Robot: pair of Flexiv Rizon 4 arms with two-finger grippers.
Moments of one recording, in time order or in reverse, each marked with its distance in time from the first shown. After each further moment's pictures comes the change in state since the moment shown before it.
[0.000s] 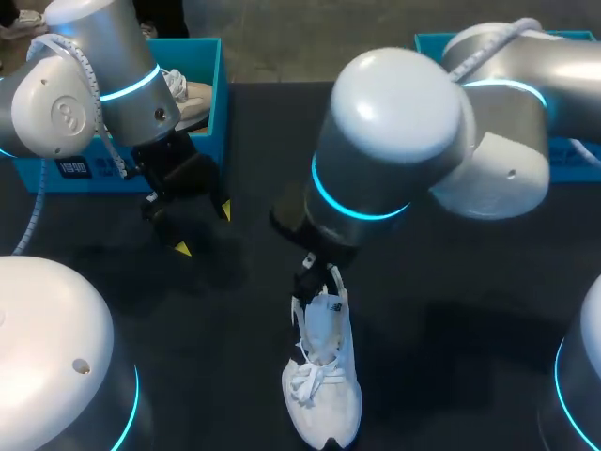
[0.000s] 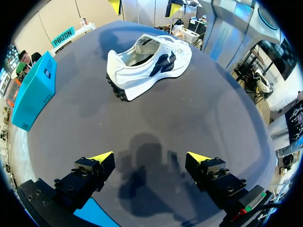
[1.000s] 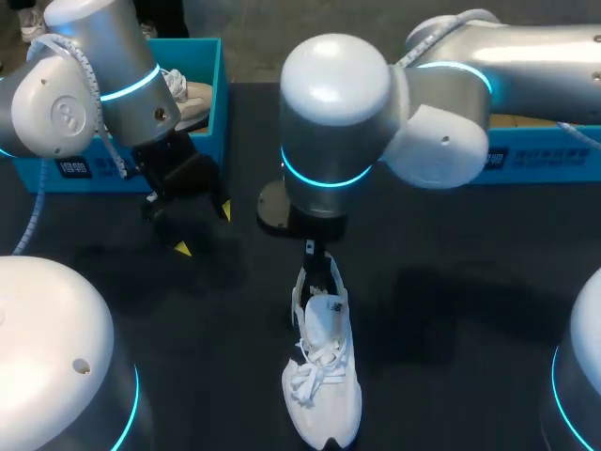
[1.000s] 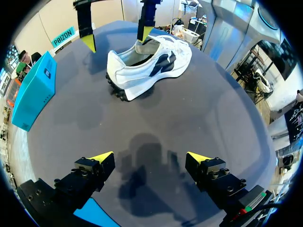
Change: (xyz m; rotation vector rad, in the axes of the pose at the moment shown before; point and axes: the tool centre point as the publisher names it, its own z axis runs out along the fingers) left arm 0.000 0.000 0.000 0.000 0.000 0.000; right arm -0.049 0.014 0.062 0.152 0.014 -0.403
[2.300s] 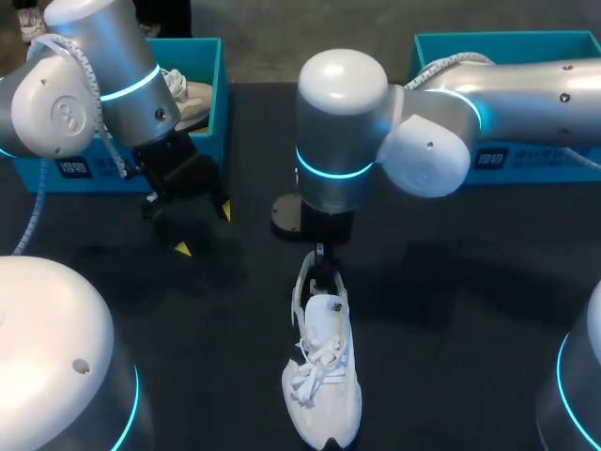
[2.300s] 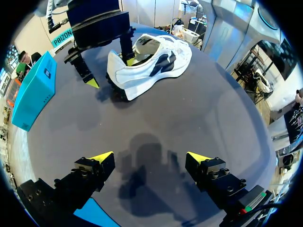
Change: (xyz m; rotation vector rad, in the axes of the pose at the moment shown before) left arm 0.000 0.000 0.000 0.000 0.000 0.000; right arm -0.015 -0.011 0.080 -0.010 0.163 -0.034
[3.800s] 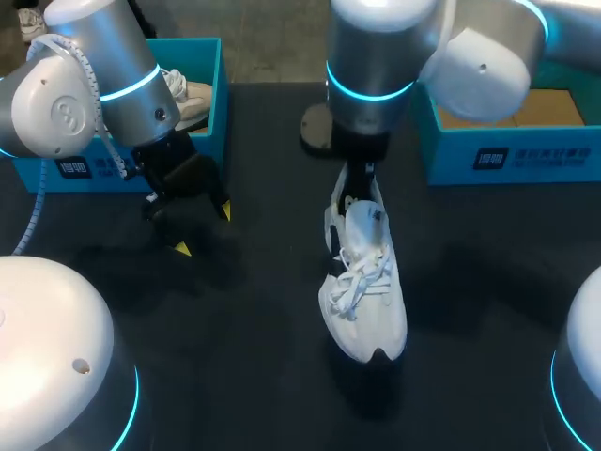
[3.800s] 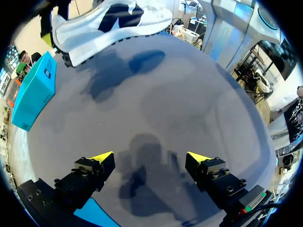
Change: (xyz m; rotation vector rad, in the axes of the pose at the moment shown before) left arm 0.000 0.000 0.000 0.000 0.000 0.000; right arm -0.075 -0.043 -0.137 0.033 -0.252 0.059
